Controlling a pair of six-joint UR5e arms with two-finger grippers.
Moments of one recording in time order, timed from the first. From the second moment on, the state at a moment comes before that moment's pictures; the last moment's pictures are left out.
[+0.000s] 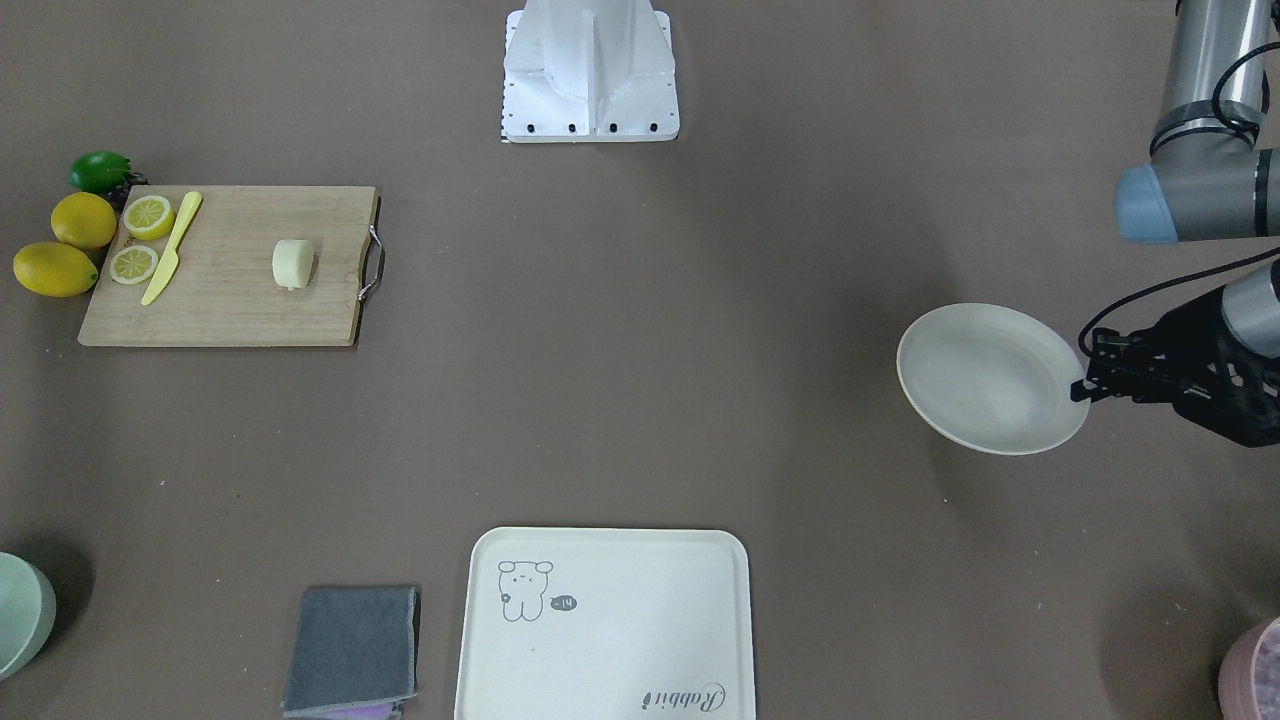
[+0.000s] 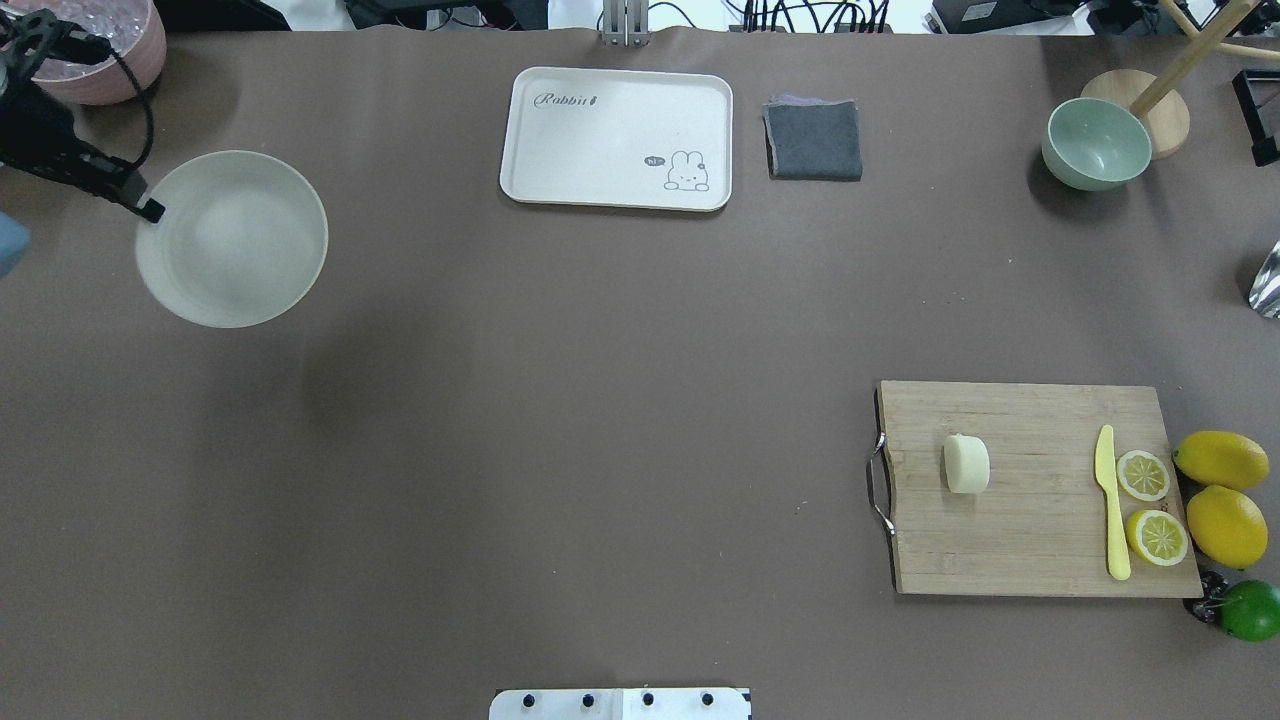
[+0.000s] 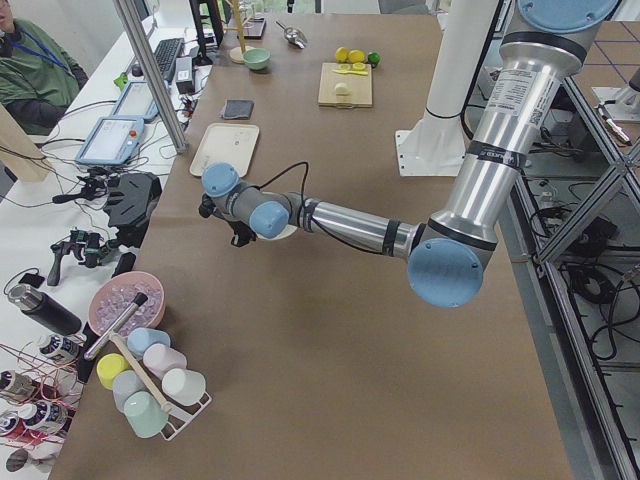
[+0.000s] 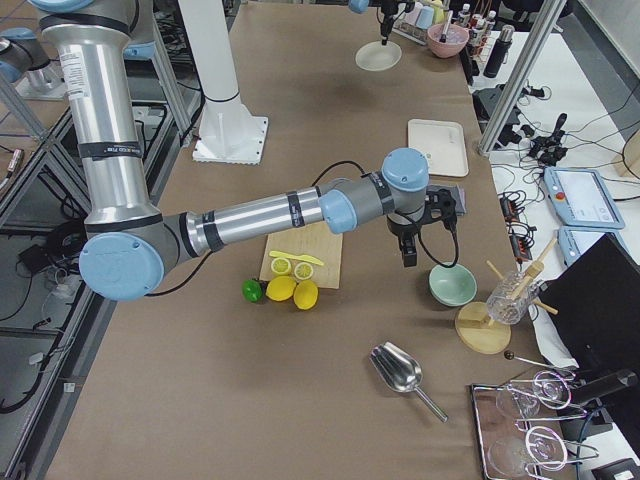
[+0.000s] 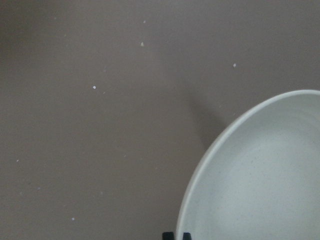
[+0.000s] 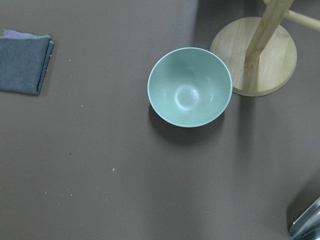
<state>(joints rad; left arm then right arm) -1.18 -1.93 -1.47 -1.87 -2.50 -0.32 1.45 -1.43 1.70 -1.39 2.42 0.30</state>
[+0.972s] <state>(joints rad) -0.71 -2.12 -1.60 -1.99 -2.16 -0.93 1.44 -1.43 1.67 -1.39 2.42 0.30</state>
